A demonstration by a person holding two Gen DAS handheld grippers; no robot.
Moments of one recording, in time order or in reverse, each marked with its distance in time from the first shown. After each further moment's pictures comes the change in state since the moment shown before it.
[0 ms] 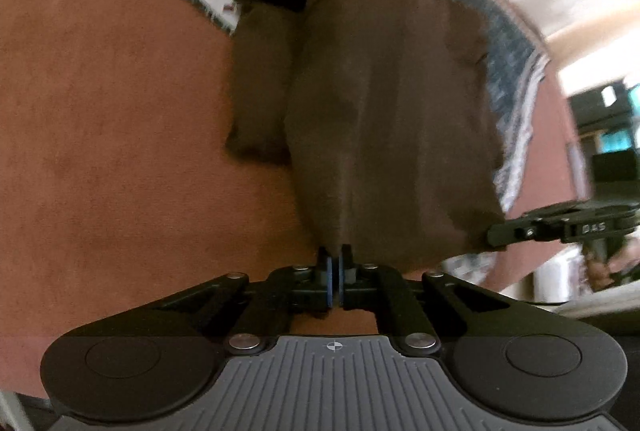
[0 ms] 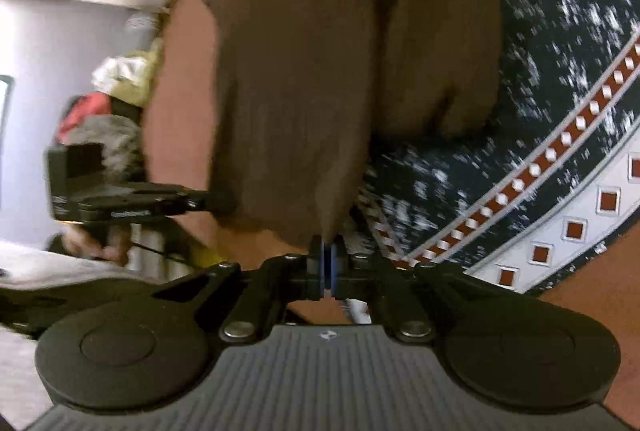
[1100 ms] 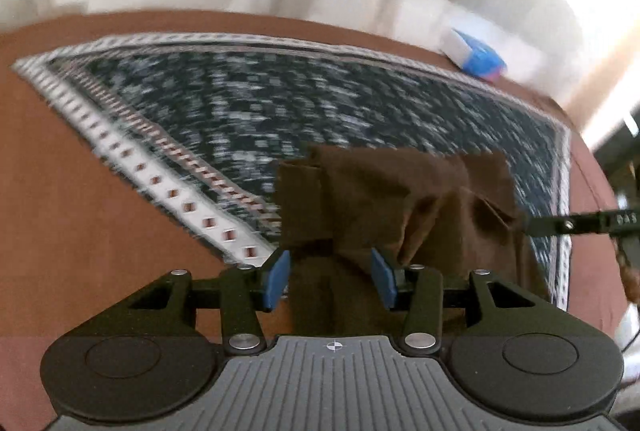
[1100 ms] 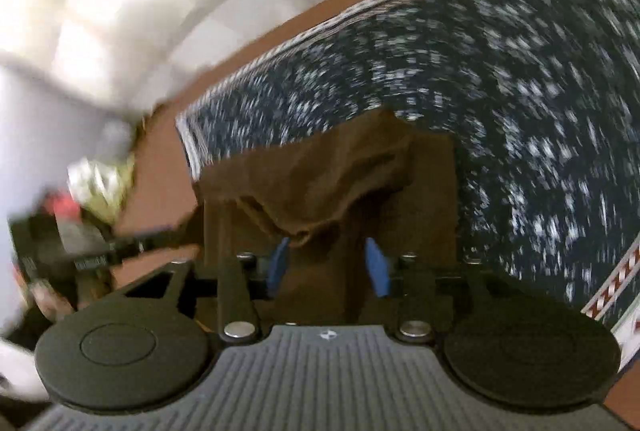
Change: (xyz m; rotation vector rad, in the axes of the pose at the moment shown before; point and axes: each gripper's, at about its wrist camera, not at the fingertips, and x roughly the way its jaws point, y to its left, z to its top) left arm -0.021 -0.023 0.091 0.279 -0.318 0.182; right arm -0.035 0.010 0.100 -0.125 -0.345 -0.177
